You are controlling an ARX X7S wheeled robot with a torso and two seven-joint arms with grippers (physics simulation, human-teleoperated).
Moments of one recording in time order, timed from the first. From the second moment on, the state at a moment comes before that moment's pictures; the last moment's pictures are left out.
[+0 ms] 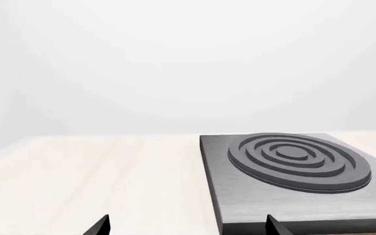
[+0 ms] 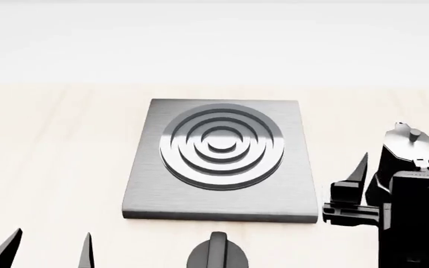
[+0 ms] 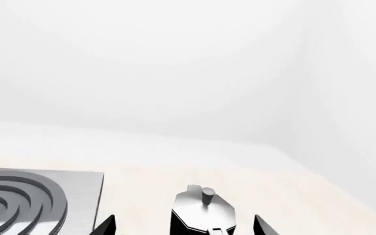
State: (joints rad) left arm -0.05 -0.28 0.30 0.08 -0.25 0.05 -0.27; right arm 0.38 0.44 -0.06 -0.18 0.26 0.47 0.28
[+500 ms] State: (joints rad) left arm -0.06 -0.29 0.31 0.09 -0.25 0.04 -0.29; right arm 0.44 0.45 0.02 0.06 0.36 0.43 0.18
